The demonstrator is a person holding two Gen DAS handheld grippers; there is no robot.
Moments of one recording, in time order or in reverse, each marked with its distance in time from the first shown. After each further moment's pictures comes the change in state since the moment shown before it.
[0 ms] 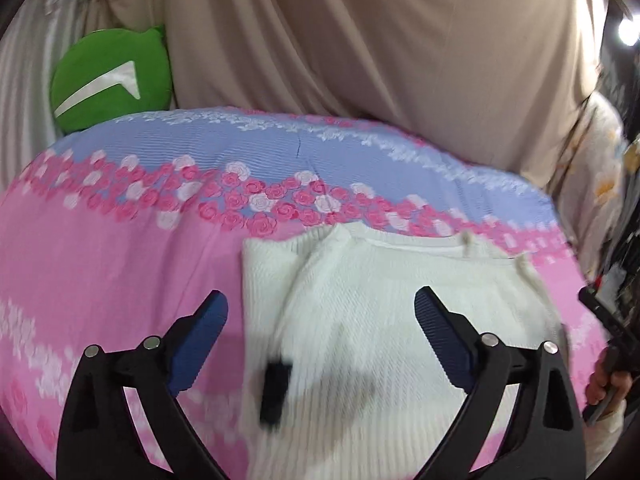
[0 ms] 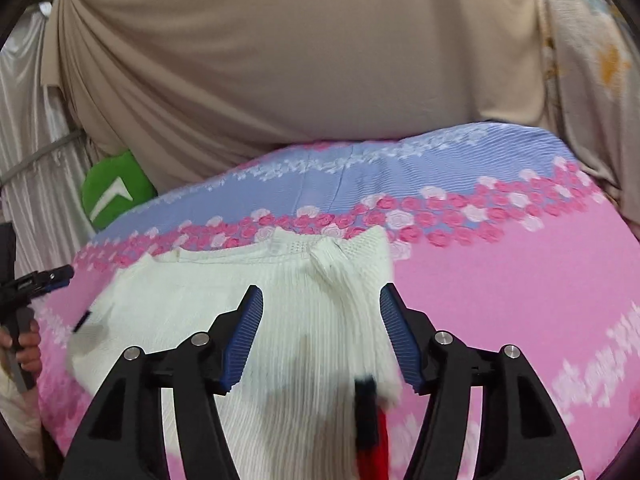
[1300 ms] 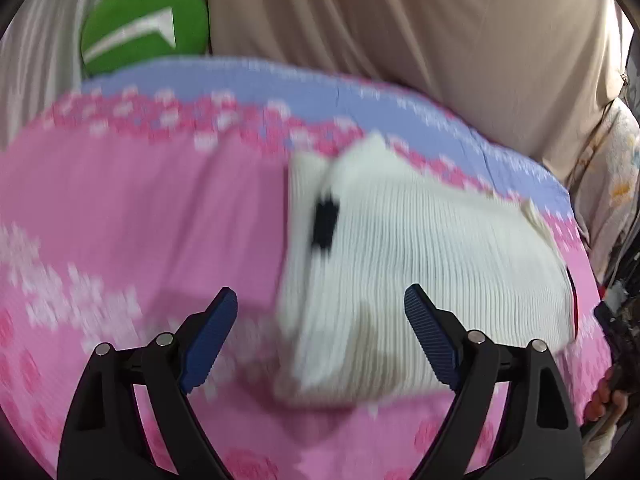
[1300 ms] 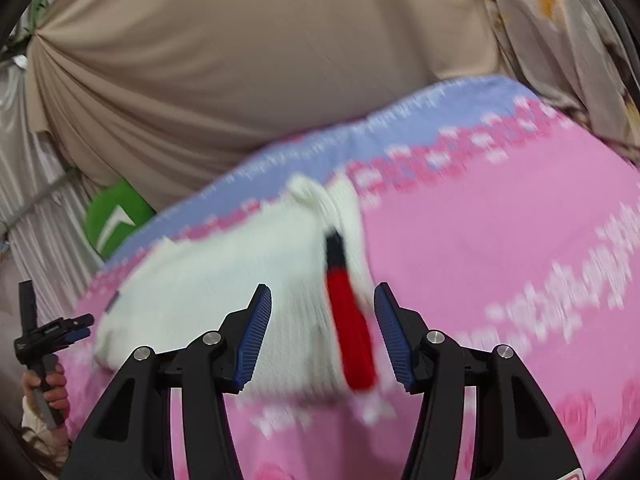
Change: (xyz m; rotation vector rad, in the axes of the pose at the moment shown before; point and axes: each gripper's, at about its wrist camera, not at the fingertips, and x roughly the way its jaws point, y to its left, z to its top) left arm -0.011 0.034 -0.067 -0.112 0.106 0.010; right arm -0.049 -0.031 -0.079 0.206 -0.014 0.006
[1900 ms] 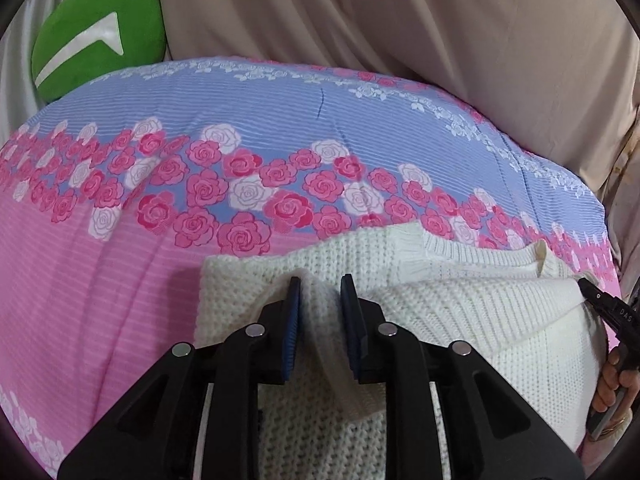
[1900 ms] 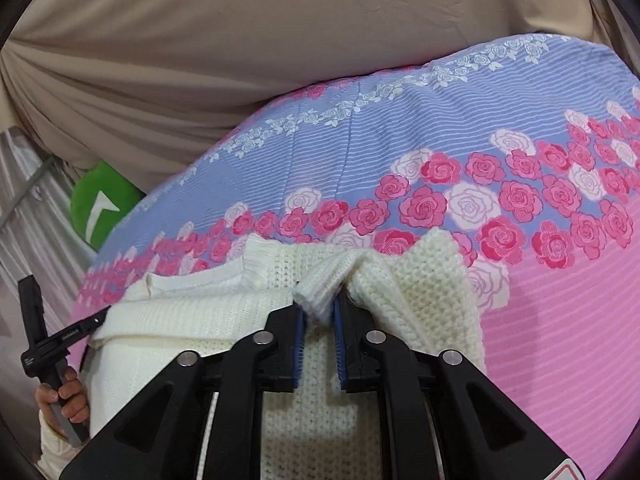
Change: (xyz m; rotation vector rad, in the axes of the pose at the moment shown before) left arm 0.118 -0.041 0.100 0.043 -0.025 0.060; right arm 0.199 0.030 0.098 -0.037 0.198 0.096
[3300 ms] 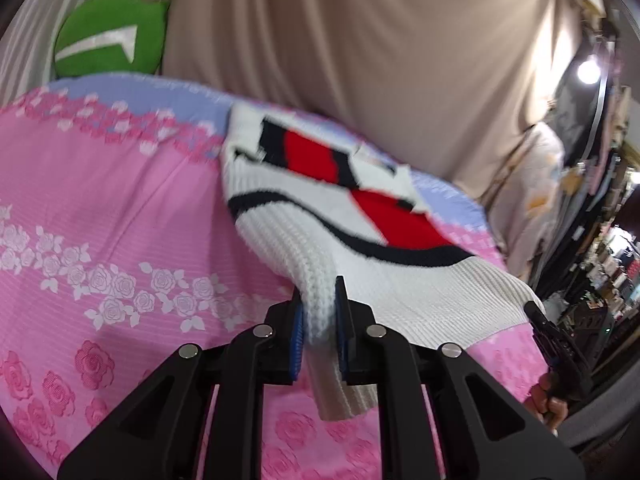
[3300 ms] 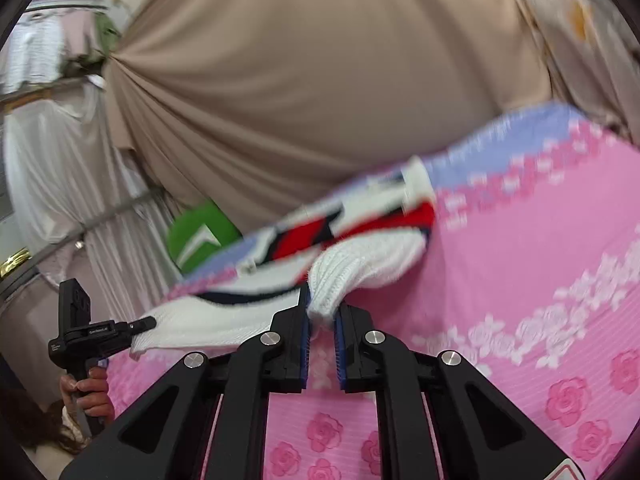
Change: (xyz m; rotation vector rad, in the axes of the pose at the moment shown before) left arm -0.214 0.017 -0.140 -0.042 -0.175 -0.360; right arm -0.248 0.042 -0.184 -0.089 -0.417 0.220
